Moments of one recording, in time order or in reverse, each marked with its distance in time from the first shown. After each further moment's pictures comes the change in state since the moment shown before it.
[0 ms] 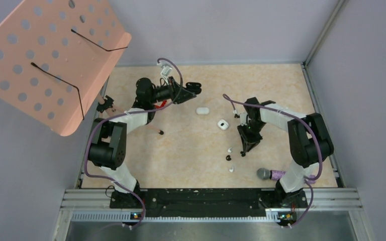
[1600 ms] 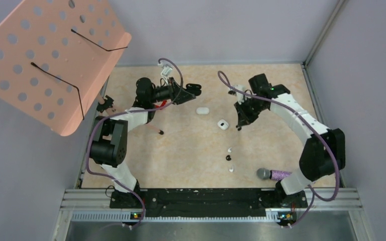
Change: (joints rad) left arm 0.010 0.025 0.011 0.014 0.047 -0.021; right arm 0.014 -0.137 0.229 -0.065 -0.134 -0.266
